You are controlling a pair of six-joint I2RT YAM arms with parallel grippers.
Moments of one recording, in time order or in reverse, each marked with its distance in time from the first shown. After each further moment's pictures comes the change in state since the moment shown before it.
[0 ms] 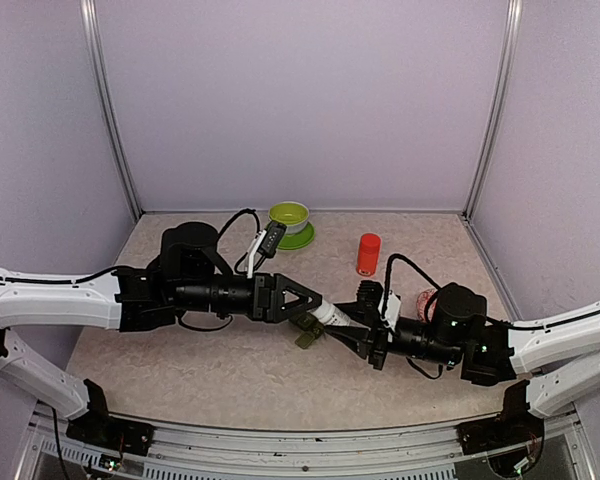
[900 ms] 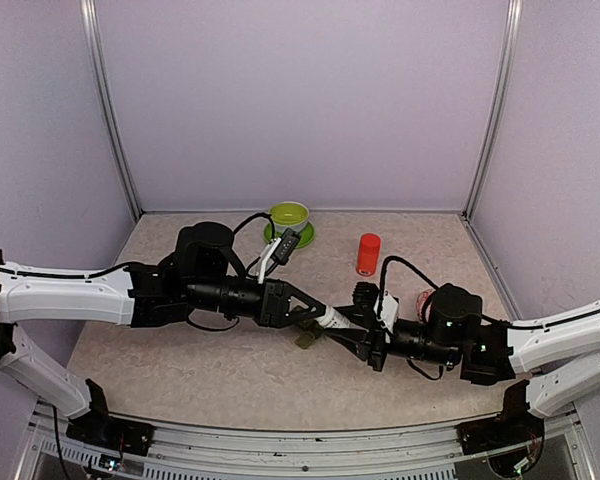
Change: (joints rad) left arm 0.005 0.072 0.051 -0.057 0.080 0.068; right arm 0.000 0.008 0.006 -0.051 0.014 0.023
